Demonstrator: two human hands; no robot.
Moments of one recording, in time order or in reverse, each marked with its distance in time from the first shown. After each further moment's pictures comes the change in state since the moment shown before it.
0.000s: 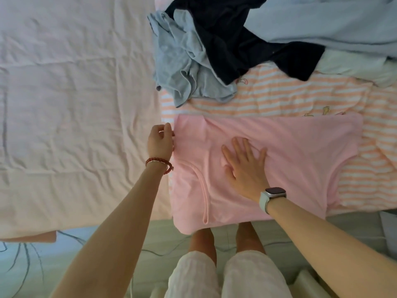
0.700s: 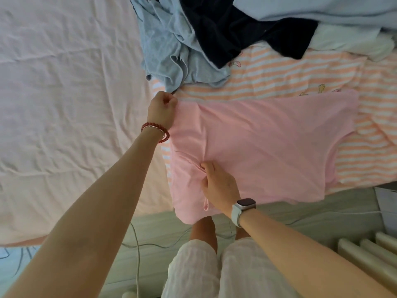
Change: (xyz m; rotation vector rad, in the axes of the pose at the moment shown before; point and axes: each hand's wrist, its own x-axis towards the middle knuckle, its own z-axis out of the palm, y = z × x) left_hand 0.037 0.030 0.012 0.315 -0.196 0.258; right_hand -0.038 -0.083 0.014 0.475 0.112 0.048
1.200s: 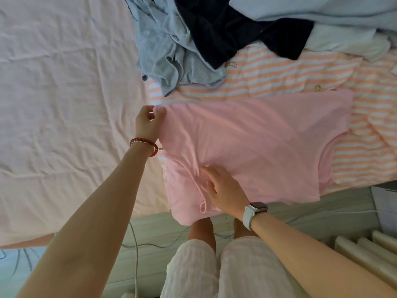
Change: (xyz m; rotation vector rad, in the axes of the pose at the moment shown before) left_hand -0.014 -0.030 -0.004 -0.243 0.073 -0.164; right_hand -0.009 0.030 -0.005 0.073 -0.065 -0.135
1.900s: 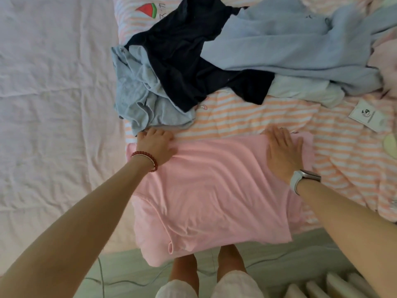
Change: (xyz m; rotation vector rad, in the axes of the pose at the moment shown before) left_hand 0.009 0.061 0.072 1.276 -0.288 0.462; right_hand 0.055 0.170 -0.184 -0.522 0.129 0.399
